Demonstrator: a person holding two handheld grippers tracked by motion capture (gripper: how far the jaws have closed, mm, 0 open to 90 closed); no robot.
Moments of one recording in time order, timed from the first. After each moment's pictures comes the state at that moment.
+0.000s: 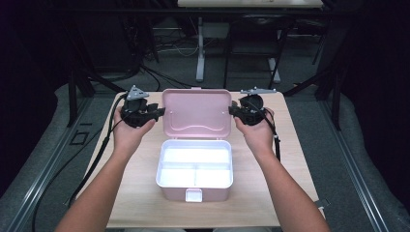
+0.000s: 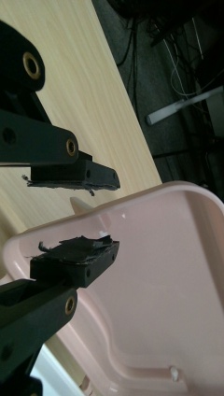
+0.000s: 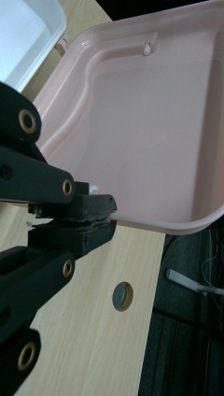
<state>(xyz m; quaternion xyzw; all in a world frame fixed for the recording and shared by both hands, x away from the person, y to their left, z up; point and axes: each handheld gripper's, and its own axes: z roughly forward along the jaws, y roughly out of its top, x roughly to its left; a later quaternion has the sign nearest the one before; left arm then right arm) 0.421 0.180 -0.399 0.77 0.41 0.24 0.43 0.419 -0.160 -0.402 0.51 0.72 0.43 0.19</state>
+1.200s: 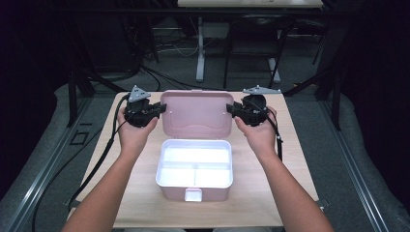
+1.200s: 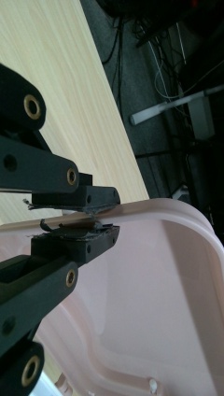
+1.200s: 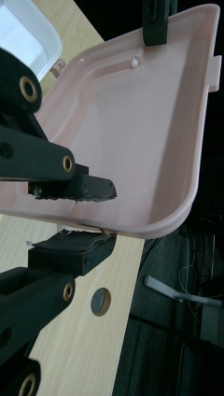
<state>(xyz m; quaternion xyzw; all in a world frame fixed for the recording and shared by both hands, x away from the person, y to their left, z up) 0.418 0.173 -0.402 0.75 0.41 0.25 0.46 0.408 -0.162 -0.391 0.48 0.72 0.47 0.21</state>
